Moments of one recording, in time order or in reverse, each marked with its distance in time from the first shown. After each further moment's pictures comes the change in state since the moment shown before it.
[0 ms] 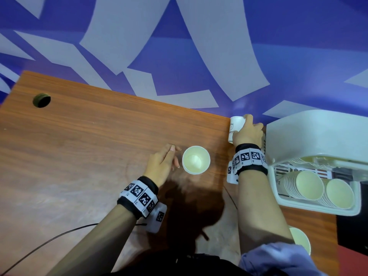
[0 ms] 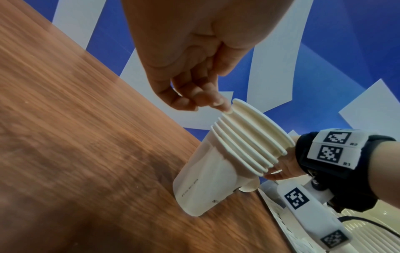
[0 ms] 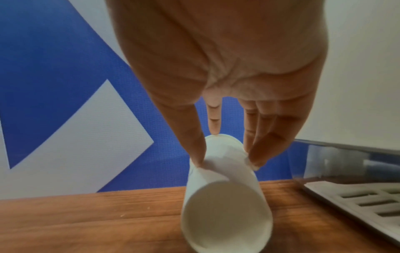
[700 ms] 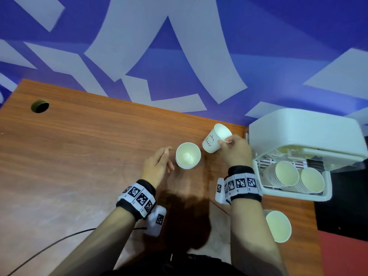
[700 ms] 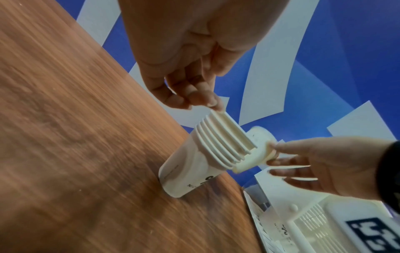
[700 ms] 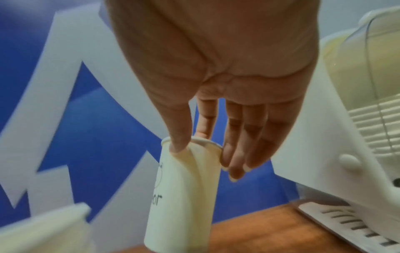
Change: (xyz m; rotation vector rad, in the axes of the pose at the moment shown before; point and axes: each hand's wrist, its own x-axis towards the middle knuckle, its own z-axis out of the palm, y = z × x) left_hand -0.029 0.001 0.004 -0.099 0.057 -0.023; right_hand -0.080 0.030 -0.029 0.274 0.020 -0.131
